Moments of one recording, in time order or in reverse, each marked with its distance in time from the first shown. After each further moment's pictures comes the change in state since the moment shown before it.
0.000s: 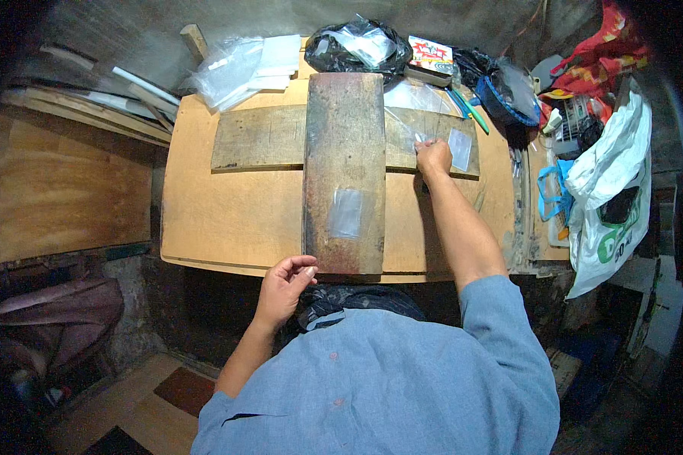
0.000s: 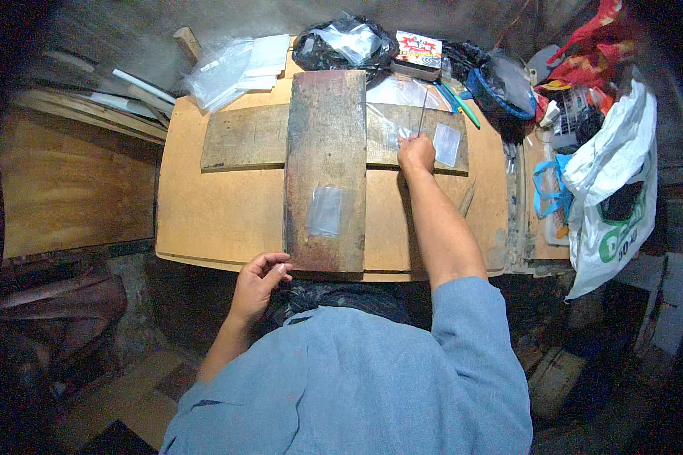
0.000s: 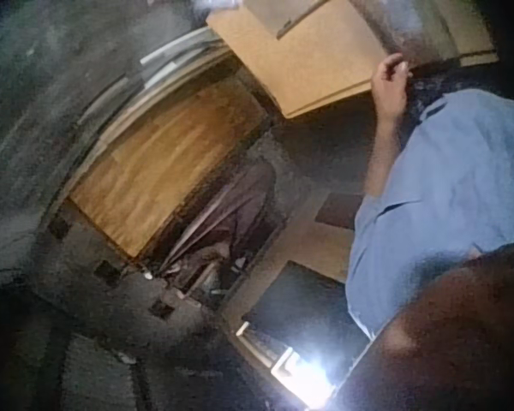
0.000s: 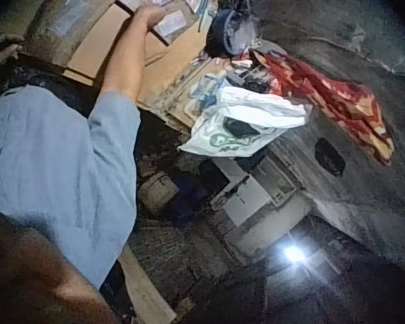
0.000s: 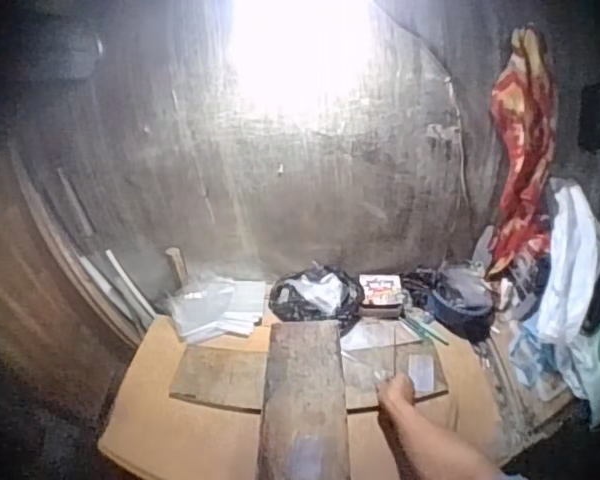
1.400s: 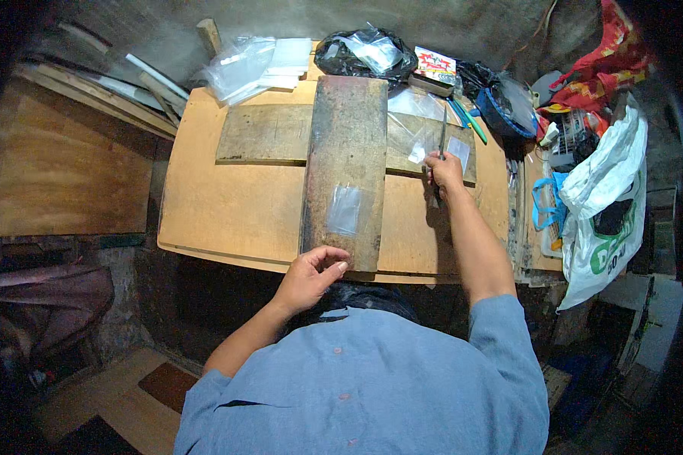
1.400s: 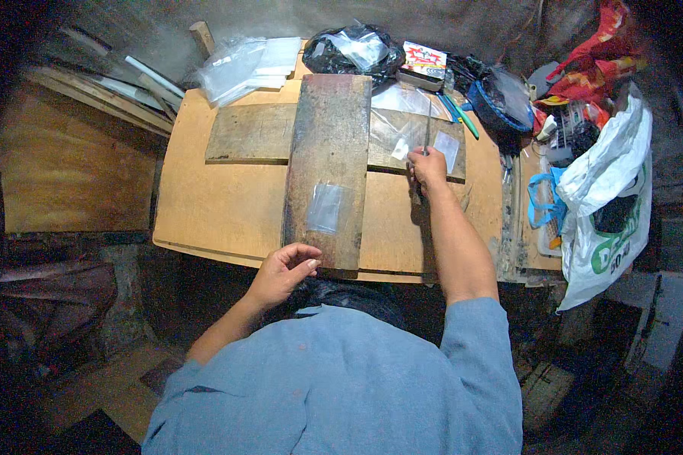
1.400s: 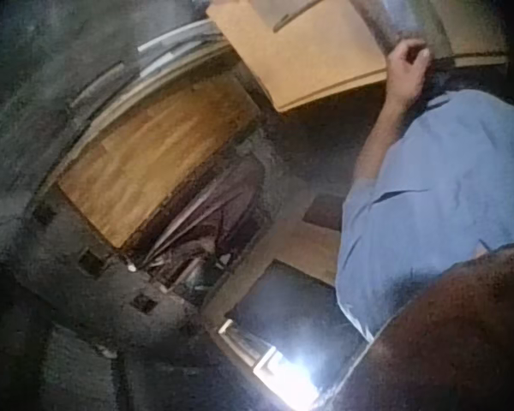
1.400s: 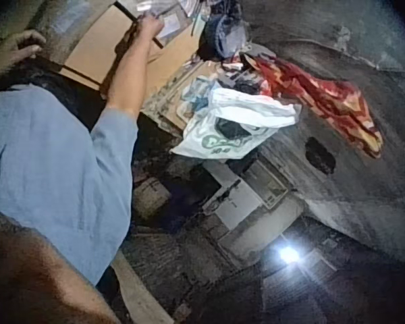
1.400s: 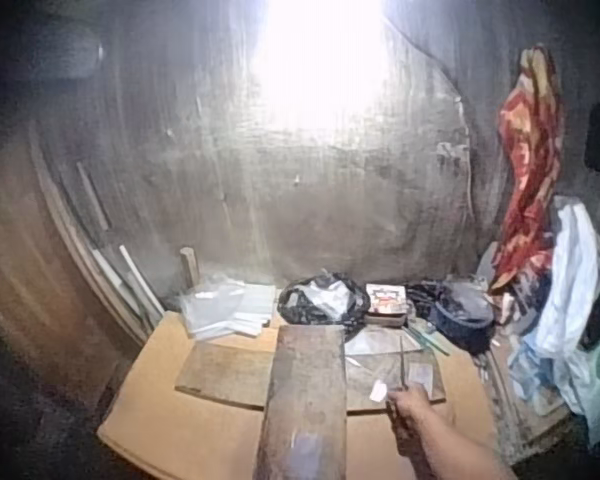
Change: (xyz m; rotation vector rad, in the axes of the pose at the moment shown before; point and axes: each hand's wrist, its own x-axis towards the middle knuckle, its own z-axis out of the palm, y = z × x) left_hand 0.006 0.005 0.042 0.071 -0.187 0.025; right_hand -0.004 0.027 -0.030 0.477 -0.276 0.031
